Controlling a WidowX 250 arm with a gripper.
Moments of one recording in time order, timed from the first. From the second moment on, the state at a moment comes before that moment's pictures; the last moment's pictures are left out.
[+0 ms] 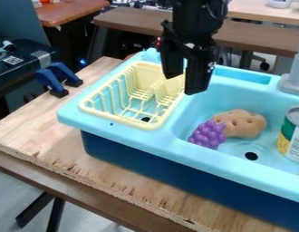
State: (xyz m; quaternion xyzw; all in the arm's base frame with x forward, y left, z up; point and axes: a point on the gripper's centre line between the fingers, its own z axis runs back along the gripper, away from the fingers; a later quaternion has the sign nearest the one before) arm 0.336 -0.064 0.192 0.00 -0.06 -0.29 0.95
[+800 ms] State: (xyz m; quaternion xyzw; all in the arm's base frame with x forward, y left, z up) arm 0.354 -0.110 0.151 0.04 -0.01 -0.32 0.95
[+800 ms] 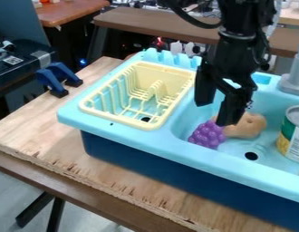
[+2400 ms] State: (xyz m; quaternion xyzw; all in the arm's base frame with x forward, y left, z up) arm 0.362 -0.113 0.086 0.10 0.11 -0.29 0.94
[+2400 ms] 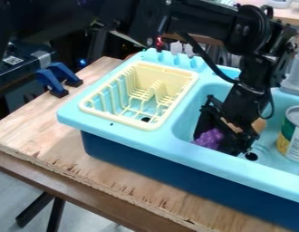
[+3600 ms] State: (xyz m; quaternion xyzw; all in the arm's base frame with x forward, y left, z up) arm 0.302 -0.014 0.188 -0.06 -0.07 -0.21 0.97
